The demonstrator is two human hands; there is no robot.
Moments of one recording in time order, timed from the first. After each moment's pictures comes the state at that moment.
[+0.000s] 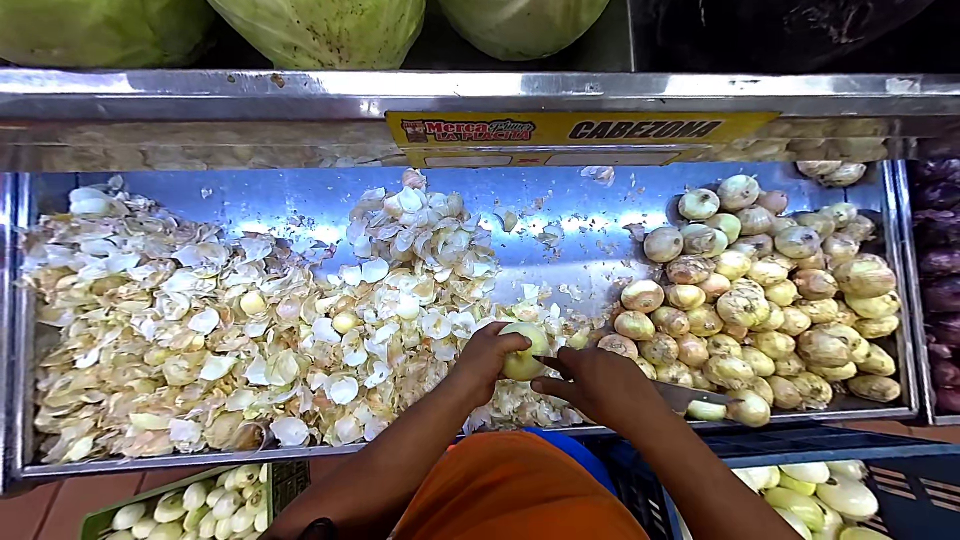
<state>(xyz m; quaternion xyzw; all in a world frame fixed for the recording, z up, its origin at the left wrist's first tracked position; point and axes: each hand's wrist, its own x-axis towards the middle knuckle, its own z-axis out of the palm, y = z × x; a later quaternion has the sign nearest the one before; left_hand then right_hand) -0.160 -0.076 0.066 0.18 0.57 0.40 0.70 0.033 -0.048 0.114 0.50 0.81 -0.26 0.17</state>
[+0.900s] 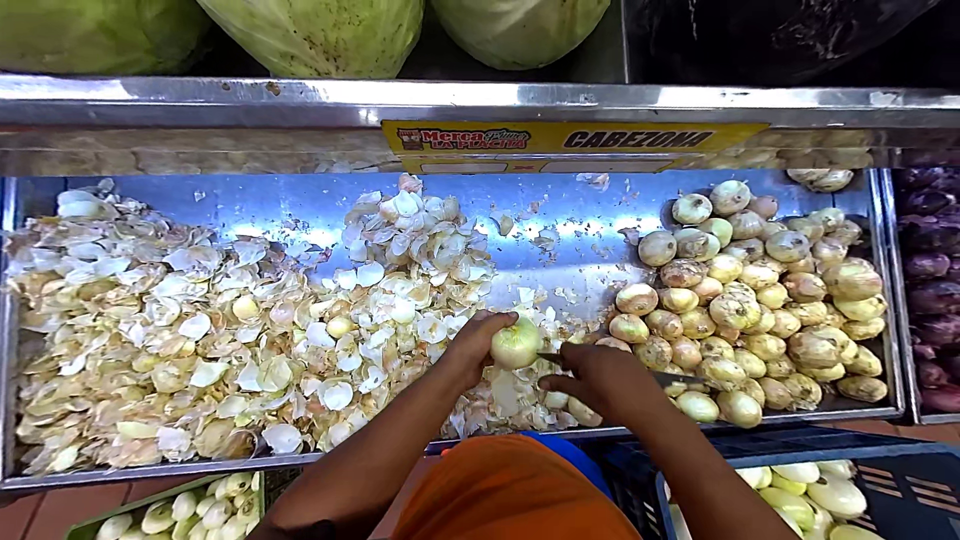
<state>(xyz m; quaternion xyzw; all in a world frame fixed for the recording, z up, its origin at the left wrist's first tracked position) -0.174 -0.059 0.067 0.20 0.57 0.38 0.70 0.053 -0.035 0.101 0.47 0.84 -0.25 0.09</state>
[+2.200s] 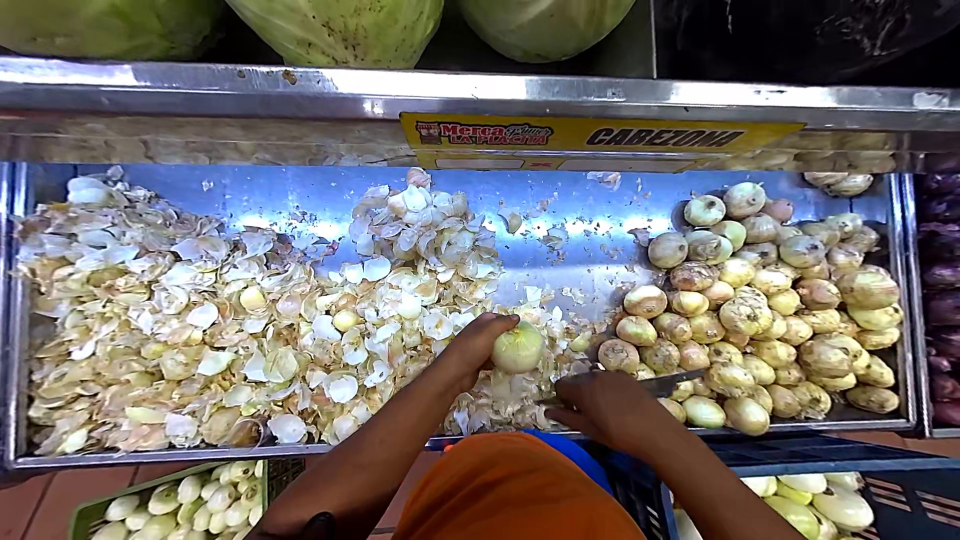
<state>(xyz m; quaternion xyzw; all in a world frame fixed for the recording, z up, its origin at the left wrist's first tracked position) -0.188 -0.065 0.074 0.25 0.58 0.35 0.70 0.046 -0.054 0.103 0.36 0.88 -0.26 0.18</state>
